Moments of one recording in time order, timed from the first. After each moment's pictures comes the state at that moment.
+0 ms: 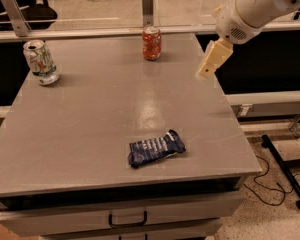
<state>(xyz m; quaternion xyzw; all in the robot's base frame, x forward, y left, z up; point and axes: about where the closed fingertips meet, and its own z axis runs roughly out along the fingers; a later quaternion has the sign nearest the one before) 0.637 -0.149 0.957 -0.59 0.73 -0.05 0.33</state>
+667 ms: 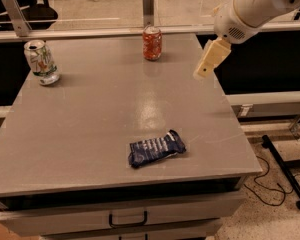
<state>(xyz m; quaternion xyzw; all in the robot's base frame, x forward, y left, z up) 0.638 -0.148 0.958 -0.58 0.74 -0.04 0.34</state>
